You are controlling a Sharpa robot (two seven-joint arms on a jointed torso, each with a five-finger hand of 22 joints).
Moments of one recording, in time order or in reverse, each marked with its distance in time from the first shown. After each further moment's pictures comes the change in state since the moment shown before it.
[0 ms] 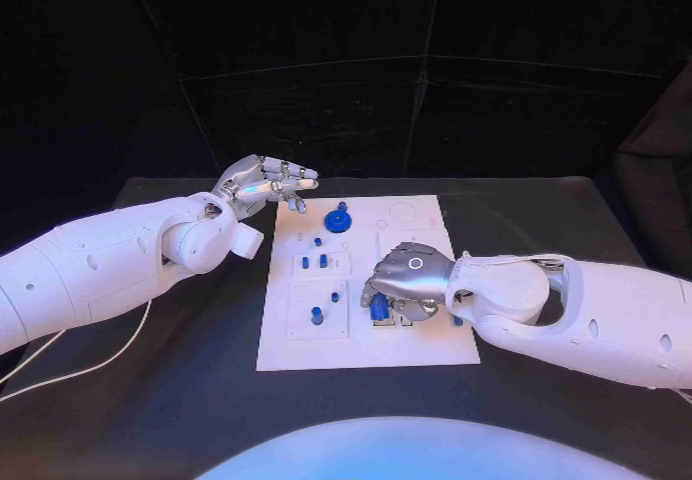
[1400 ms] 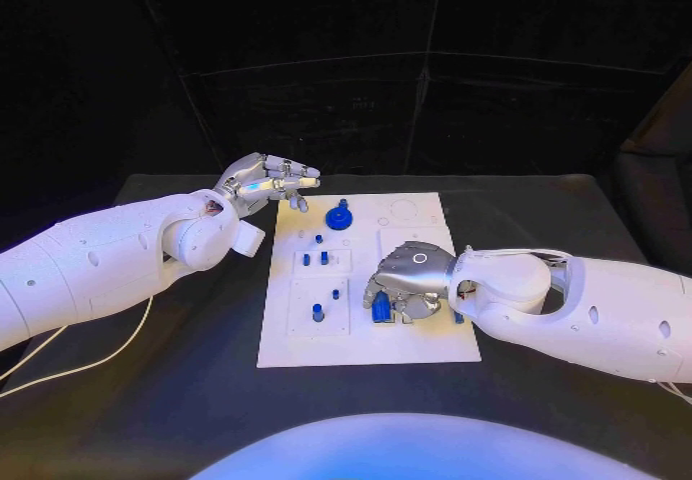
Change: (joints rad) left arm 0.000 -0.001 0.000 0.002 0.000 0.012 -0.012; left_hand -0.004 -0.004 -0.008 0.003 0.000 -0.014 0.007 0.000 0.000 -0.014 0.007 0.000 0.000 -0.004 0.004 0.004 -0.003 0.000 0.000 0.000 -0.004 -0.004; right arm 0.000 0.004 0.000 -0.033 0.130 0.020 0.052; right_hand -0.006 -0.004 0.002 -0.002 -0.006 0.000 0.001 0.000 0.000 -0.004 0.003 0.000 -0.005 -0.004 0.003 0.000 0.001 0.000 0.000 0.000 0.000 0.001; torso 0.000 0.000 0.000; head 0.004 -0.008
